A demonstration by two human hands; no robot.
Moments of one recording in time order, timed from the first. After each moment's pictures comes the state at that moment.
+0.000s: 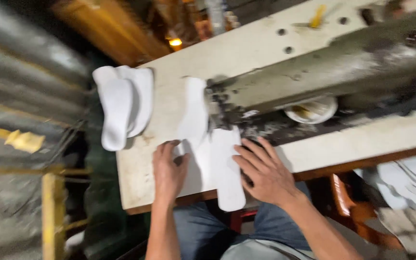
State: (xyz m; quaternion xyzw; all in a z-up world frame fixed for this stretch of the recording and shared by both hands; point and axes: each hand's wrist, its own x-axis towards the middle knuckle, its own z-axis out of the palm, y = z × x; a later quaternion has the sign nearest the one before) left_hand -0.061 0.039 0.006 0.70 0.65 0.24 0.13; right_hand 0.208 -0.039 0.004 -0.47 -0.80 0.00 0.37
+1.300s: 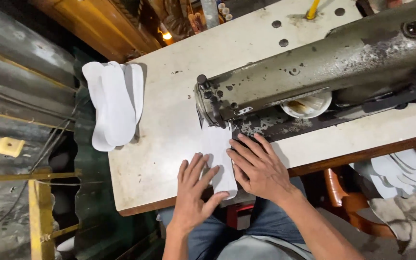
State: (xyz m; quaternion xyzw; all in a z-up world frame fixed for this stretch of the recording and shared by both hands) left_hand -0.017 -0.036 0.028 0.84 0.42 0.26 0.21; right_hand 0.210 -0.037 0.017 -0.49 -0.81 -0.03 0.32
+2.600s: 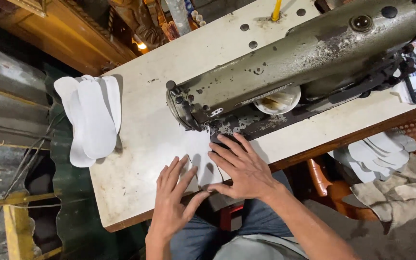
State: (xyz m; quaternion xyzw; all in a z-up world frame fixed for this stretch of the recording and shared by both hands) left_hand -0.020 -0.029 0.055 0.87 0.39 0.23 0.17; right_hand 0.216 -0.042 0.013 -0.49 -0.83 0.02 0.27
